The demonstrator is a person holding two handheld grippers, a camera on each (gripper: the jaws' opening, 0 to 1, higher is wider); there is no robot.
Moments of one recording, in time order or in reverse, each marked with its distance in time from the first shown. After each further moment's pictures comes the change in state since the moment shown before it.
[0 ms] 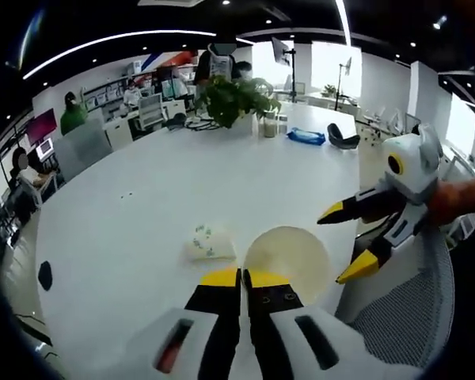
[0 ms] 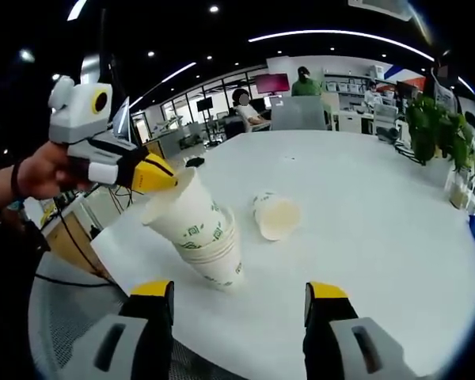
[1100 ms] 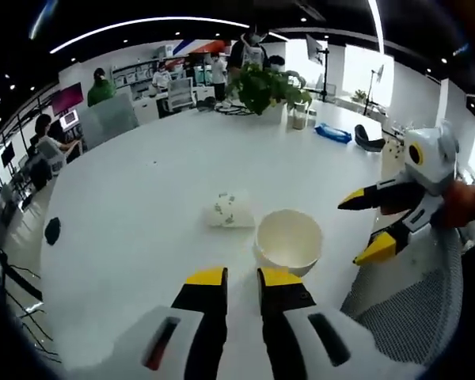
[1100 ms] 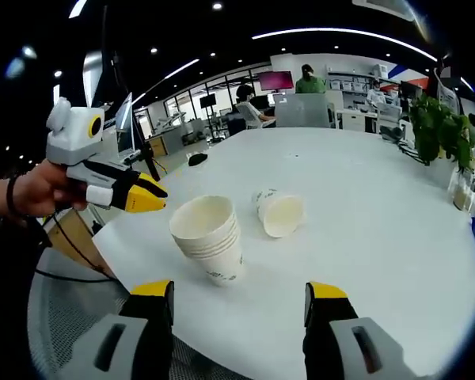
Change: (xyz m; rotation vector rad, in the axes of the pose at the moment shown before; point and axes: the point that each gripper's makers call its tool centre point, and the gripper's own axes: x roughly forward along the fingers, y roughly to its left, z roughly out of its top) left arm -0.020 0.013 -0.059 -0.178 0.045 0.153; right arm 0.005 0.004 -0.005 -0.015 0.025 0.017
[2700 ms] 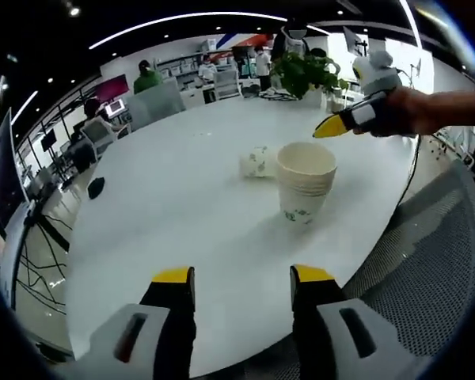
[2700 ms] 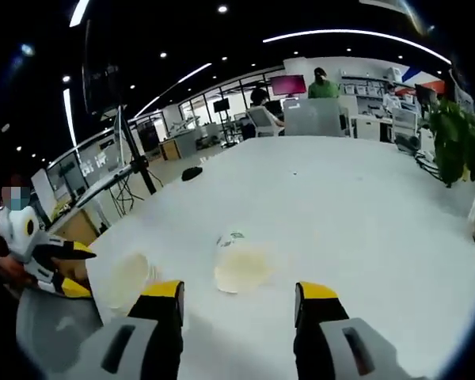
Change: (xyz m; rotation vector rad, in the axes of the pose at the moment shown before) left arm -0.034 0.001 -0.066 -0.015 0.006 0.245; right arm 0.067 -0.074 0.077 -0.053 -0.011 0.100
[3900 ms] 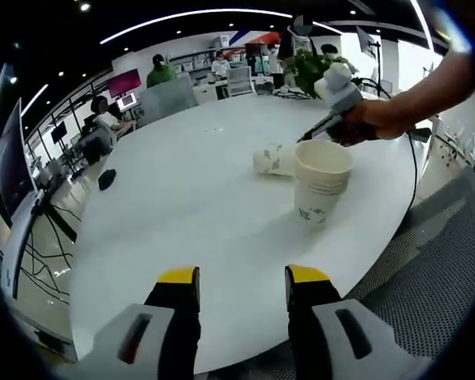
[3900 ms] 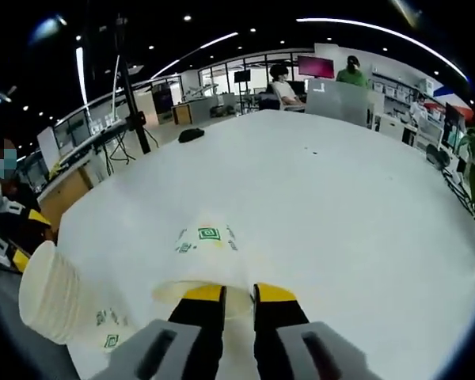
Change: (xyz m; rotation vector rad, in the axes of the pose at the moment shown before) left arm 0.001 0.014 -0.006 -0.050 0.015 0.055; right arm 0.086 -0.018 -0.017 -0.129 0.137 0.021
